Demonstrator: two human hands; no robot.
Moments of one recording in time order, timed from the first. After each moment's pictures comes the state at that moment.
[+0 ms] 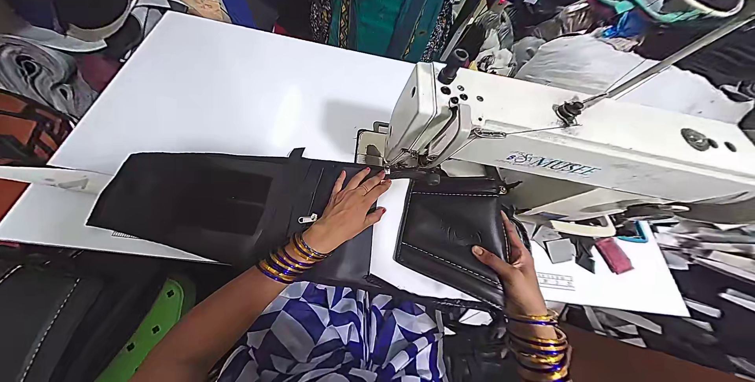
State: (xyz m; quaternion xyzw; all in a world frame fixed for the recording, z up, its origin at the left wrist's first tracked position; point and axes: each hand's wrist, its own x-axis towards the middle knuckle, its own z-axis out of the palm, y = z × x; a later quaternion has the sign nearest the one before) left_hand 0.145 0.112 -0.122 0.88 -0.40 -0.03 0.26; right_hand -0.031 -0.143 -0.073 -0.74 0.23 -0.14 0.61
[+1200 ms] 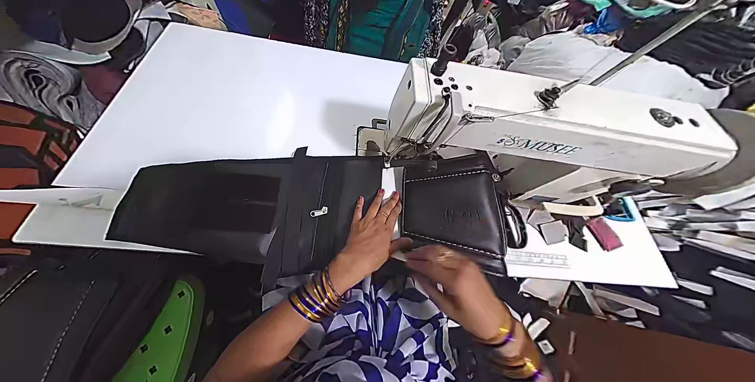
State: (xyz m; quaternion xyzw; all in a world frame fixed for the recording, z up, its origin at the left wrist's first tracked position) left_hand 0.077 0.102 -0.091 0.88 -0.38 -0.19 0.23; right_hand -0.043 -0.068 -0.062 -0.94 -0.19 -0.14 0.23
